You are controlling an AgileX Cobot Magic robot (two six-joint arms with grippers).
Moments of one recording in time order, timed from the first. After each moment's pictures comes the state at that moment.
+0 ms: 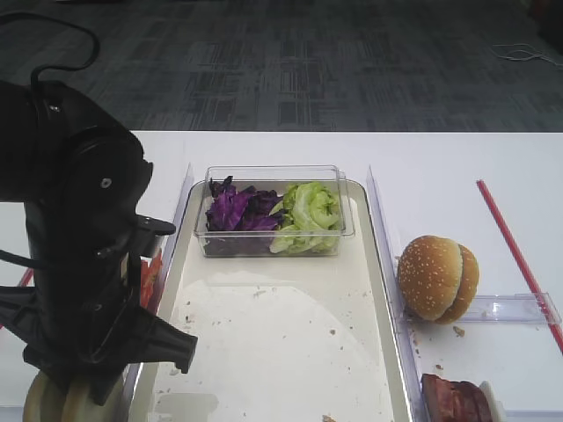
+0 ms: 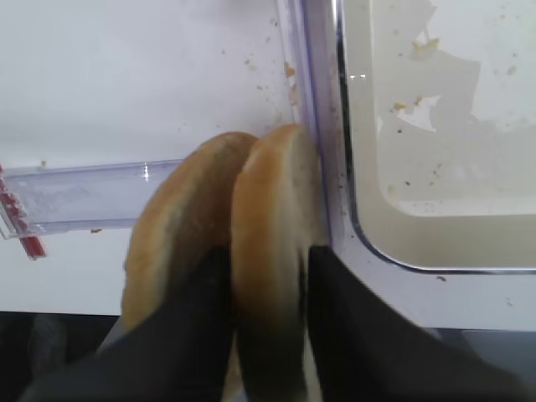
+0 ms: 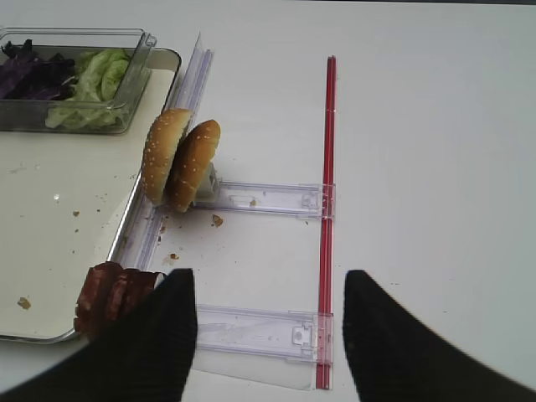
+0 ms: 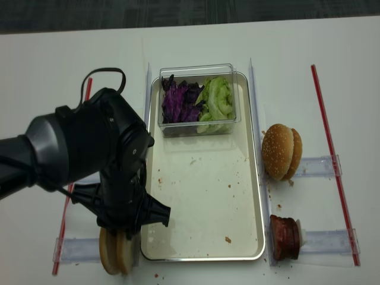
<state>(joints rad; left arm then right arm) -0.72 1.60 -0.94 0.09 1.16 -0.60 0.00 -0.02 -0.47 0.12 1.13 -0.08</state>
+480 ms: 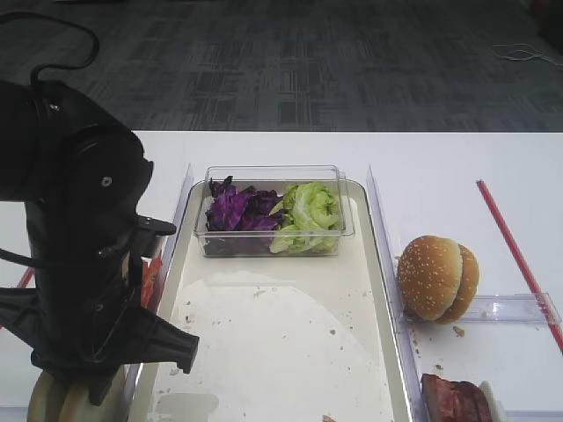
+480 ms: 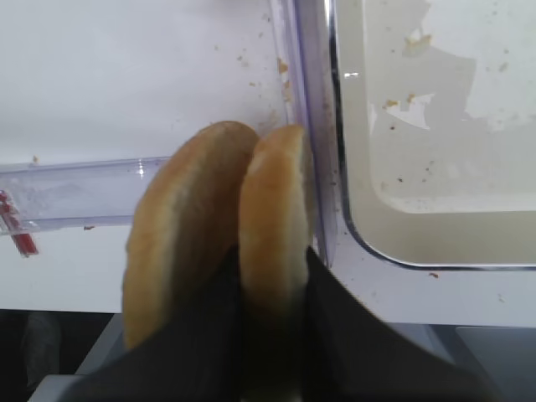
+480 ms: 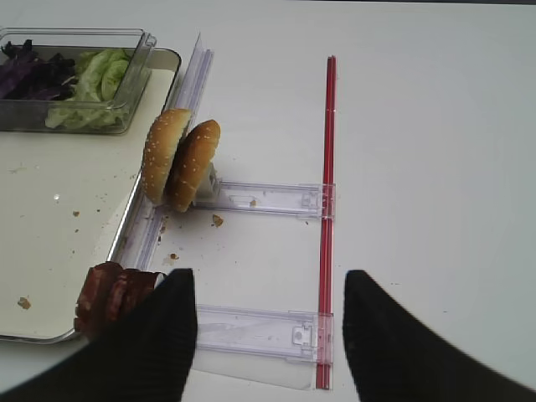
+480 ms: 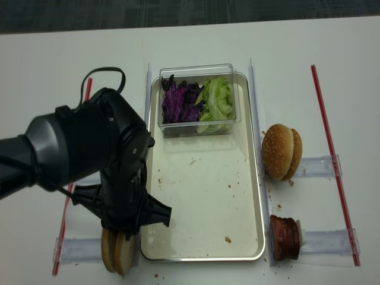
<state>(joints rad) -0.72 1.60 -0.94 0.08 1.16 -0.60 0.00 -0.02 -0.47 0.12 1.13 -0.08</state>
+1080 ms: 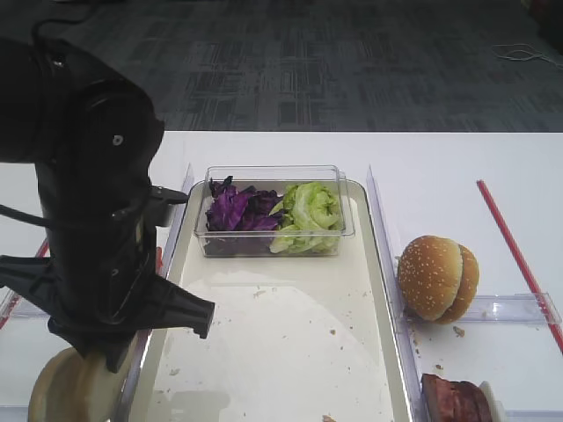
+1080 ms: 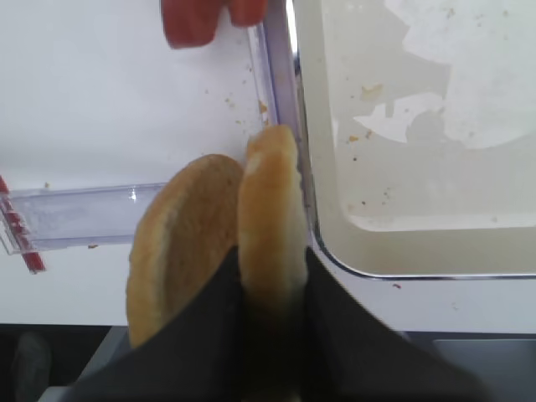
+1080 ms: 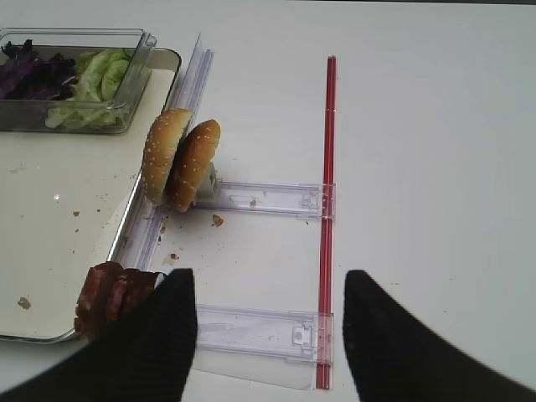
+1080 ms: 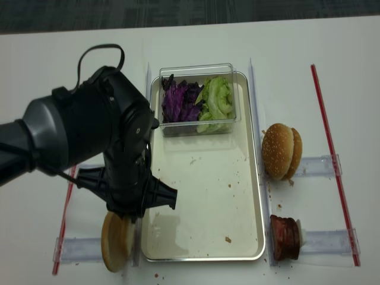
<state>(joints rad) -0.72 1.60 -1.04 0.09 1.21 -0.60 0.00 -0.02 -0.47 0.12 1.13 -0.08</state>
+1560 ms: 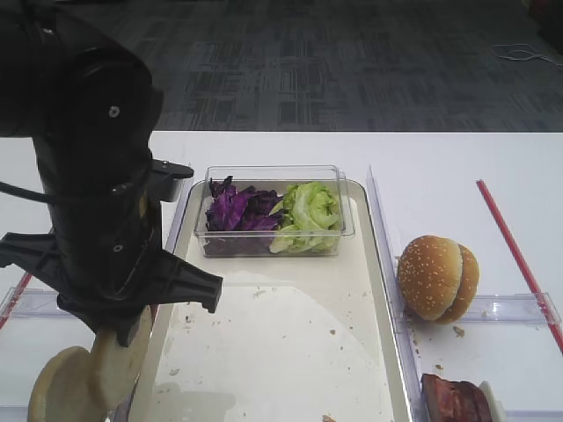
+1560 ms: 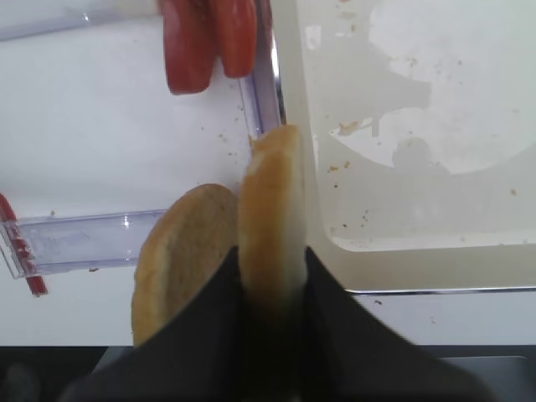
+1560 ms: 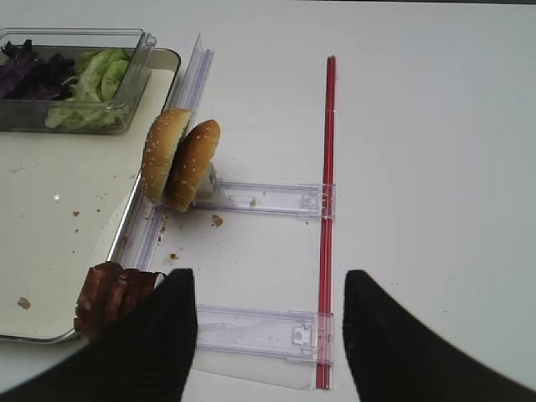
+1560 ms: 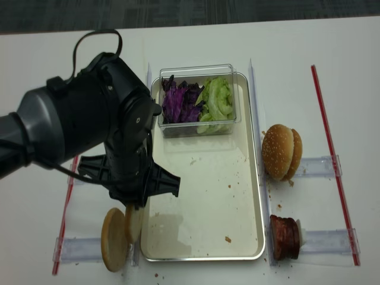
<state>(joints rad) -0.72 1.58 -1.08 0.11 1.21 -0.60 0.00 -0.02 -0.47 0.12 1.13 -0.08</state>
